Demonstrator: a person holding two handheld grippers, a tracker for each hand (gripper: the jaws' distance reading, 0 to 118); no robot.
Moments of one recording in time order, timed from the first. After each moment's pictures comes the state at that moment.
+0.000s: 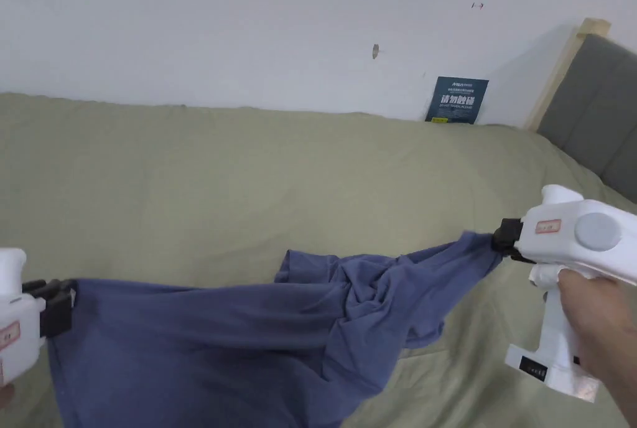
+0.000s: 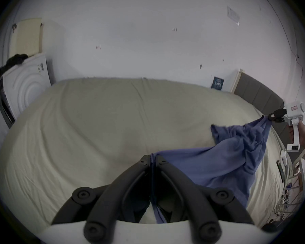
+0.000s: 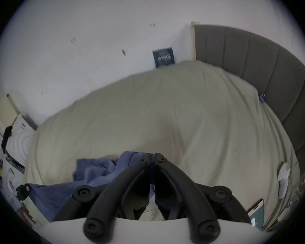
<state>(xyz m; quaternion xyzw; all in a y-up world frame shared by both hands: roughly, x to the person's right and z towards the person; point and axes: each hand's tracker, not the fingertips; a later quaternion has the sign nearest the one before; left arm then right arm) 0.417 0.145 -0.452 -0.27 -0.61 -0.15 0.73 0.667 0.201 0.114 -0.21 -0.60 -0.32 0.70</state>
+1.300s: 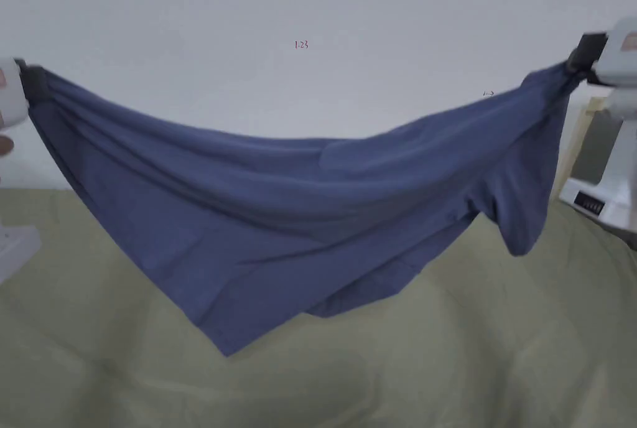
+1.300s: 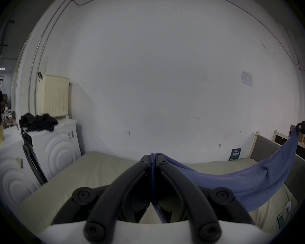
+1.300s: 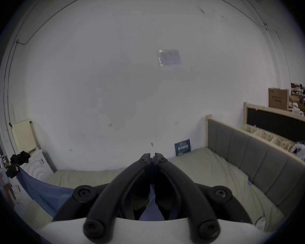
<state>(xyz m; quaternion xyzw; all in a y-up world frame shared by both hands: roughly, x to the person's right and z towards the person) 0.456 0.412 -0.532 -0.08 -0.55 -0.01 0.83 0.651 0.467 0.087 -0.02 -0.63 -0.14 0.77</state>
